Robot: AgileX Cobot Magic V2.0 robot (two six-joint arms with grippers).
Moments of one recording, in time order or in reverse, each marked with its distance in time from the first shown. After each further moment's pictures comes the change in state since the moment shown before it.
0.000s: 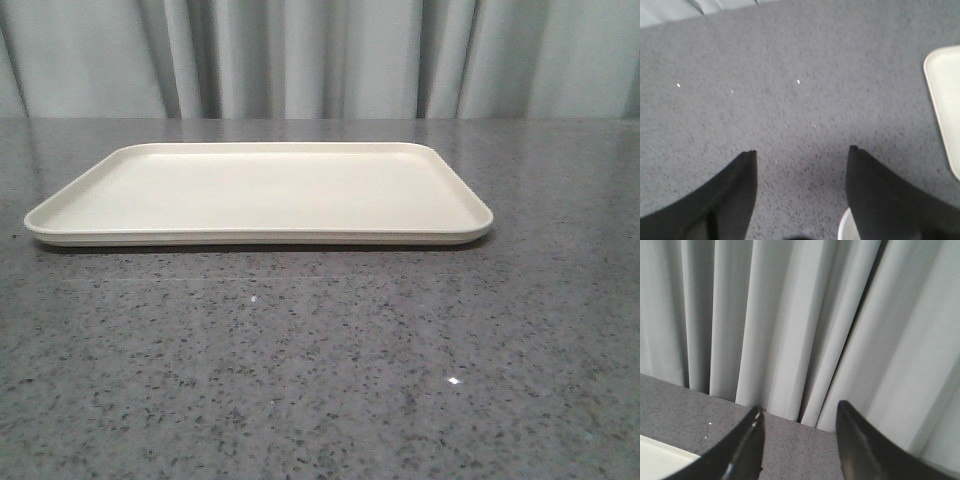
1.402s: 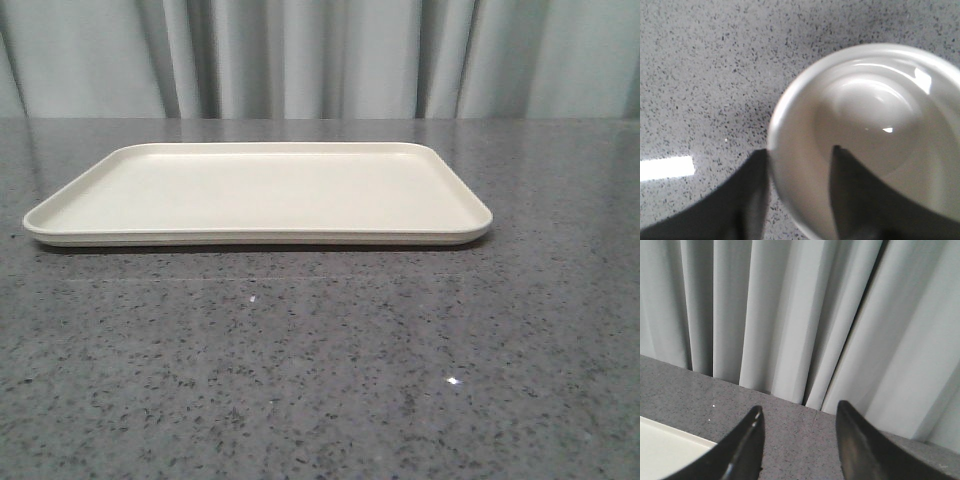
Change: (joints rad) left arm 0.000 0.007 0.476 -0.092 -0.074 0.018; right arm 0.000 0.041 0.000 -0.002 0.029 0.000
